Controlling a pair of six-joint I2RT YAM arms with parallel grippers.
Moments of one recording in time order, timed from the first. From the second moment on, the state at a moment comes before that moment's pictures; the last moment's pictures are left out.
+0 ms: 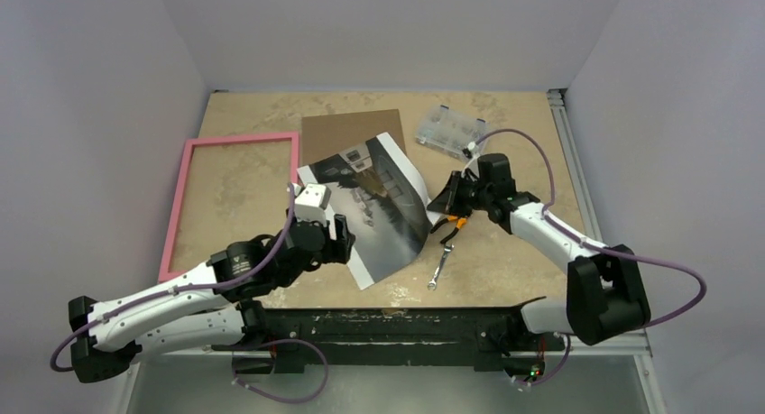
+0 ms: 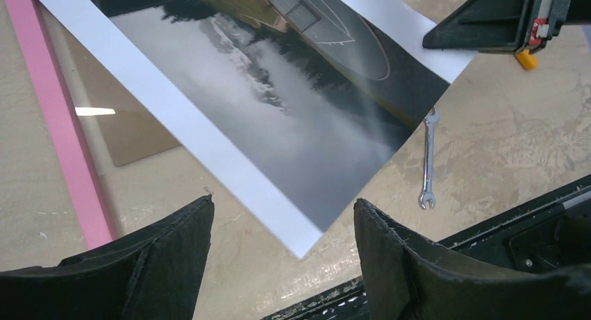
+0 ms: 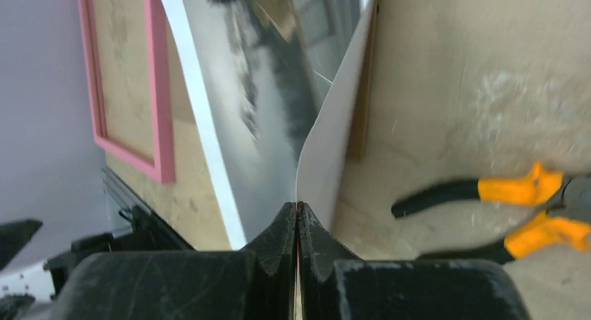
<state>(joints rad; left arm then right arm) -1.13 0.78 0.80 -0.63 -0.59 -0.68 0.31 1.34 0.77 -0.10 -0.44 0.64</state>
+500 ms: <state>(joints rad) -1.12 0.82 0.77 -0.57 -0.57 -0.70 0.31 1.34 0.62 -0.19 -0.71 0.47</state>
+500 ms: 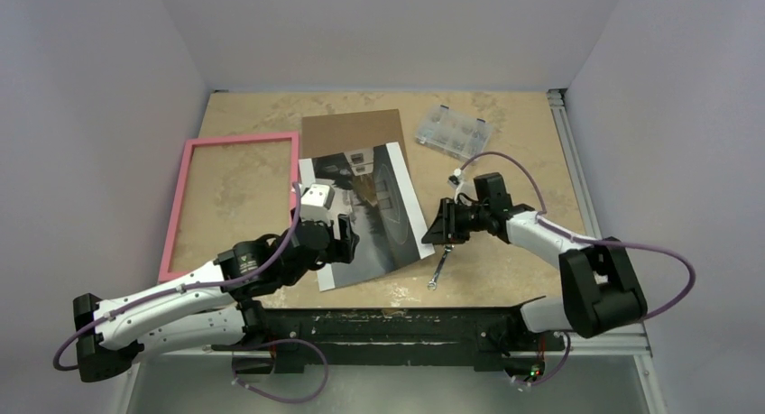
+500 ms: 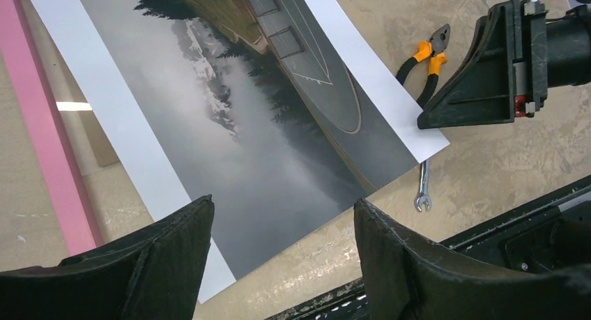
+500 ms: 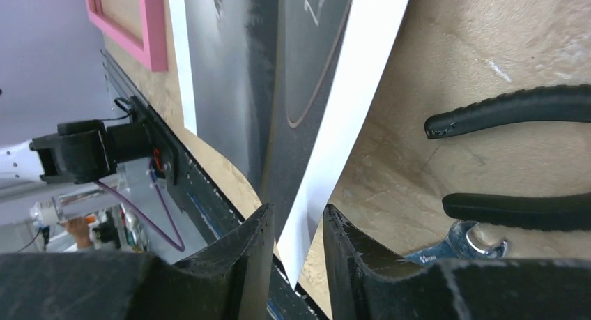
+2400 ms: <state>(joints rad) -1.11 0.74 0.79 -0.62 -0.56 -0.70 0.40 1.77 0.78 0.30 -0.48 0.78</state>
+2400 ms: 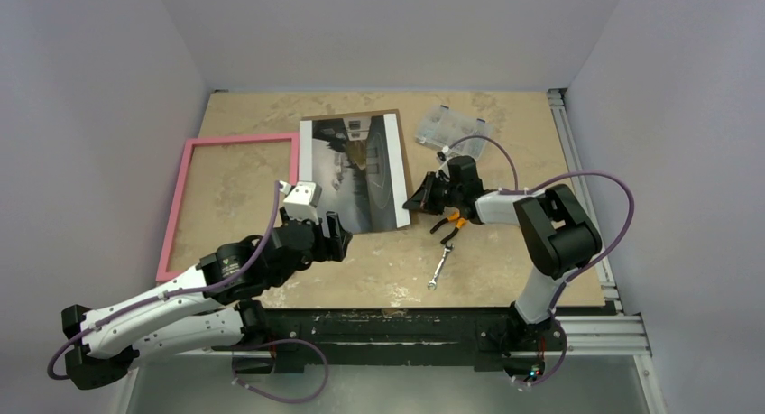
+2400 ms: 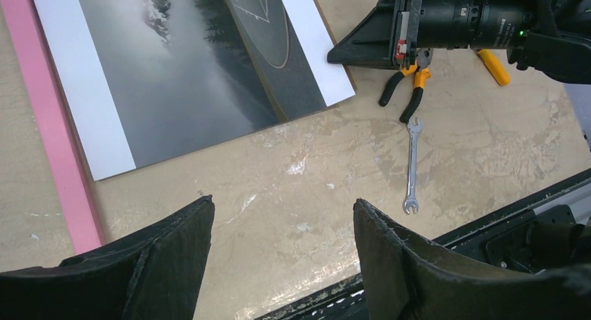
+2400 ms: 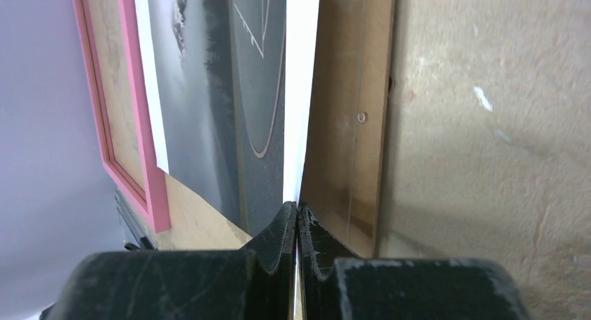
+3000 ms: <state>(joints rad) -1.10 0.78 0.79 -0.62 -0.55 -0.70 0.39 1.80 0.80 0.30 -0.46 0.76</state>
